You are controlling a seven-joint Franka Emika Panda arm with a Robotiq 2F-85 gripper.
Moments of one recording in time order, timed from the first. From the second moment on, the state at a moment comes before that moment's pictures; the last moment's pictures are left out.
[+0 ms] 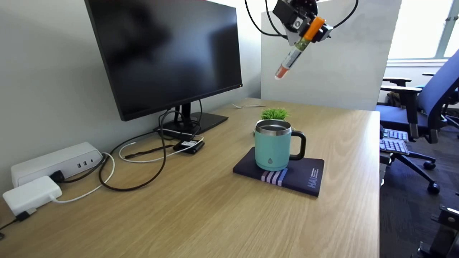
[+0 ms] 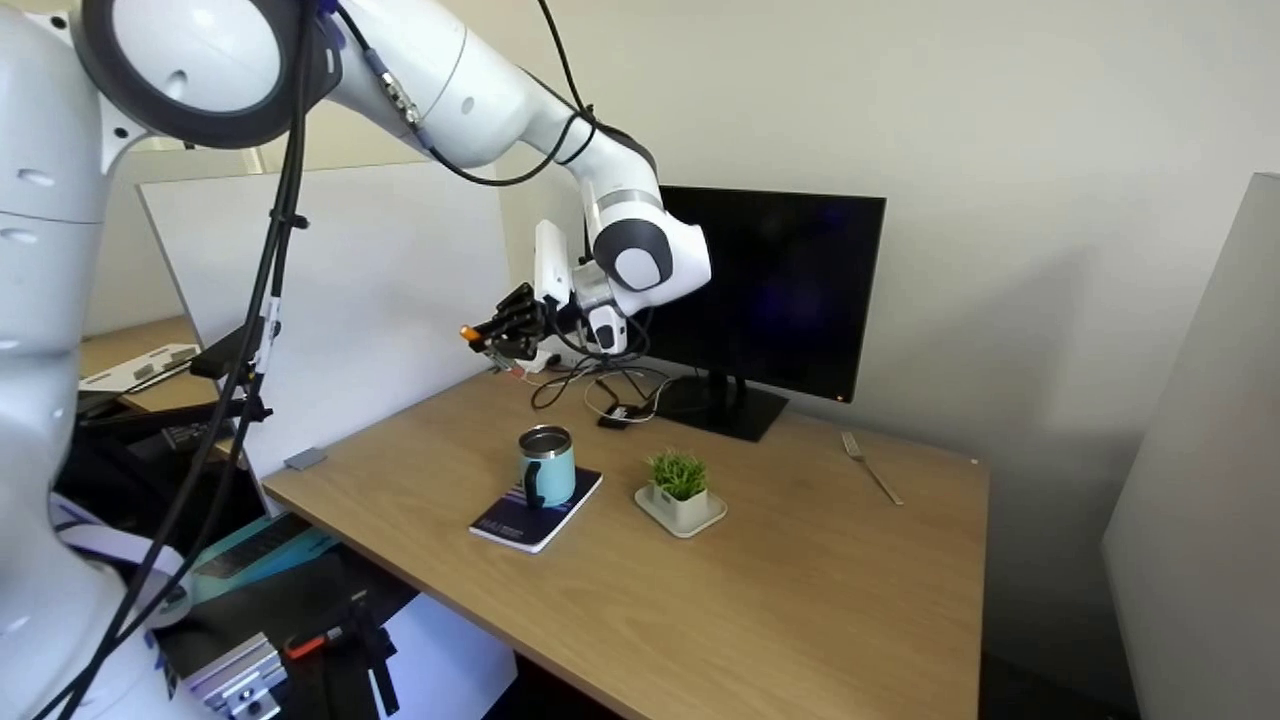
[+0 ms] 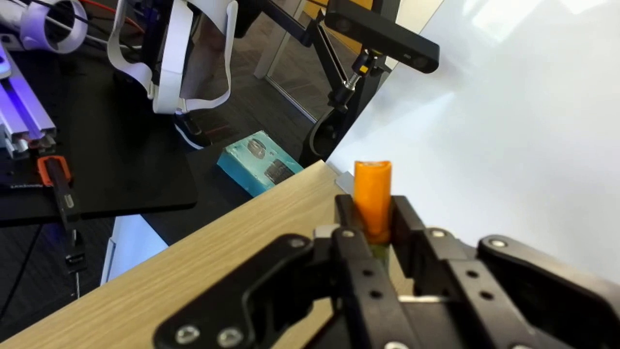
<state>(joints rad) 0.01 0.45 0.07 -1.76 0.73 1.26 0.12</state>
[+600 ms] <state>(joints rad) 0.03 0.49 0.06 -1.84 0.73 1.29 0.09</state>
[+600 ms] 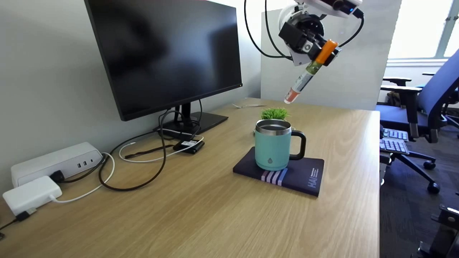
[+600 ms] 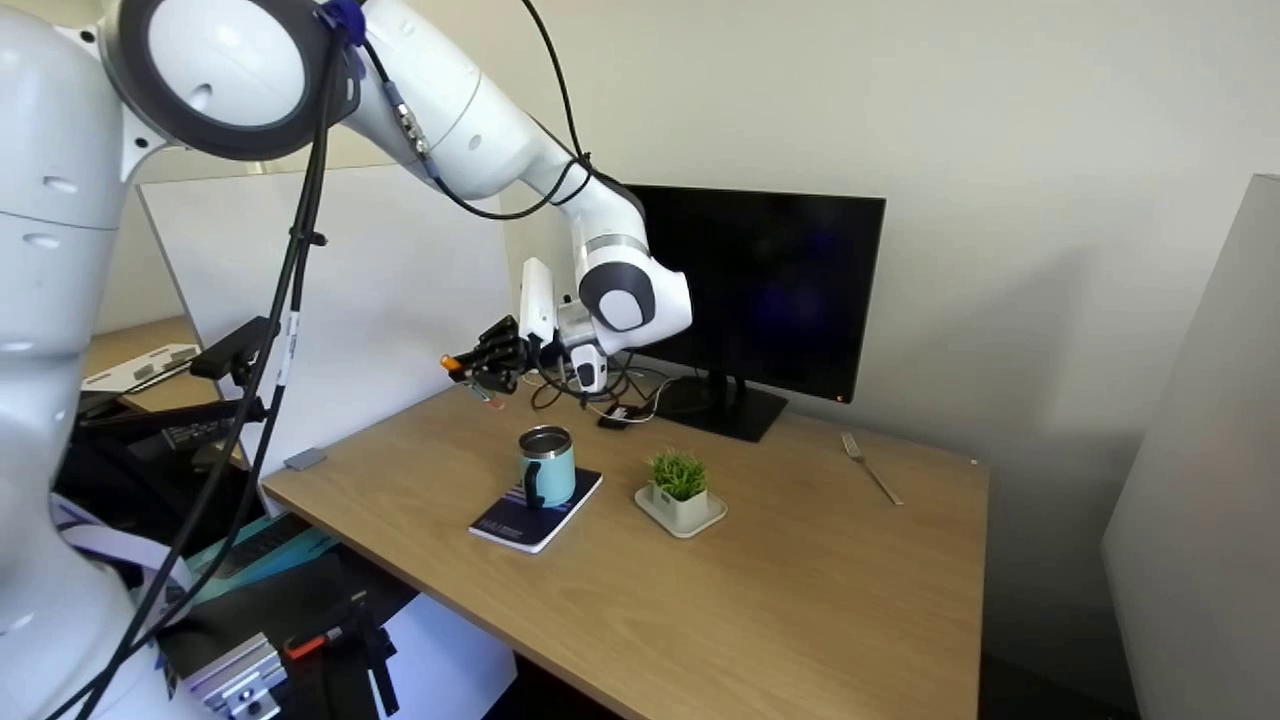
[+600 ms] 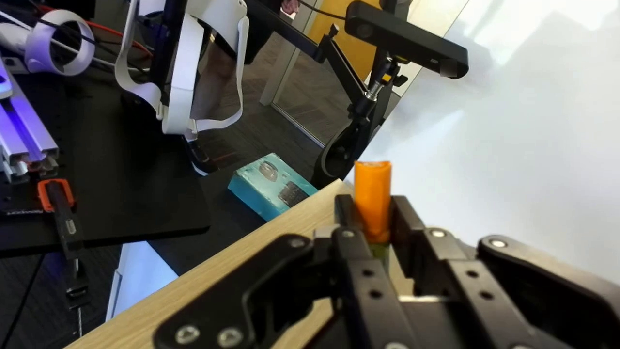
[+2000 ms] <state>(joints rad) 0.06 0.66 0.06 -1.66 0.59 1.40 0.03</state>
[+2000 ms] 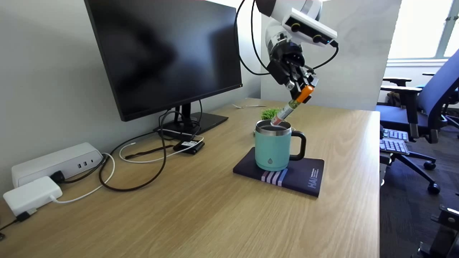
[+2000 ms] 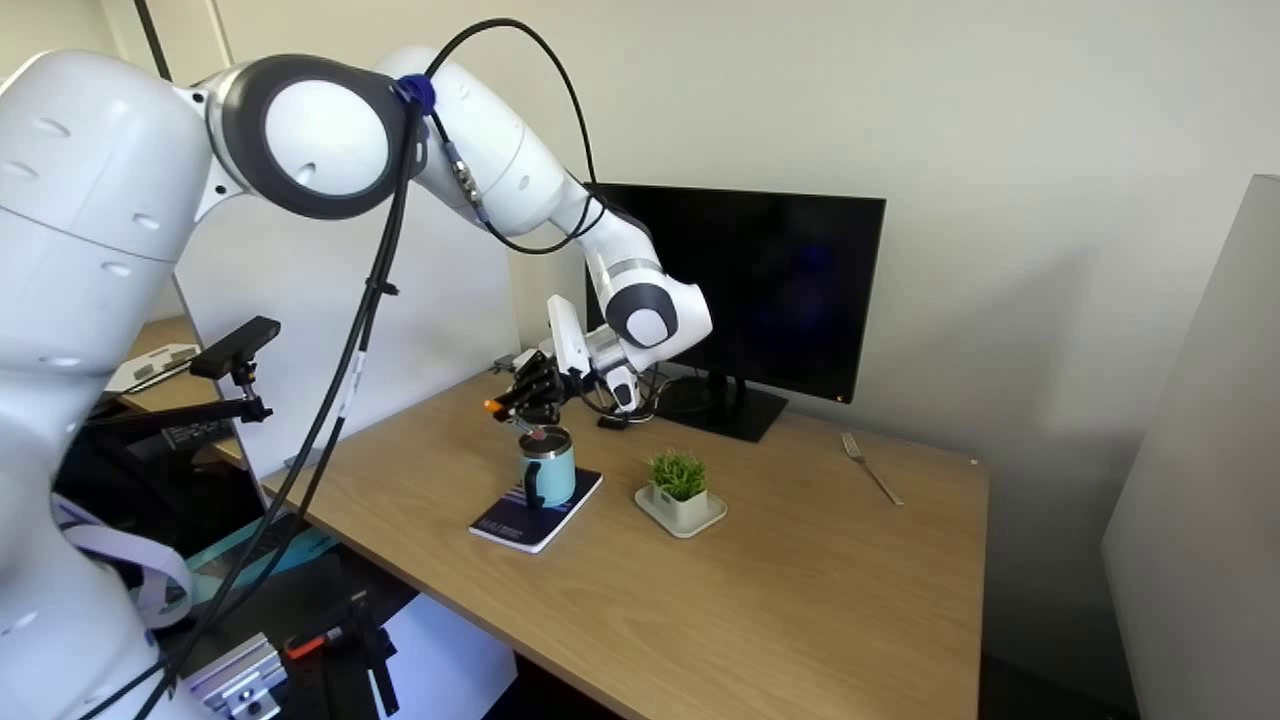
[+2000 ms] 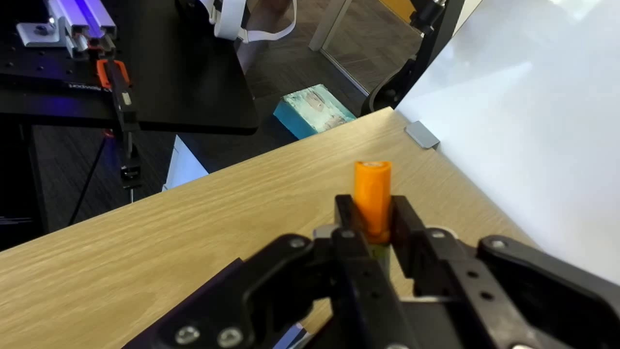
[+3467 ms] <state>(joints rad) 0.08 0.78 0.08 -1.58 0.47 1.43 0.01</state>
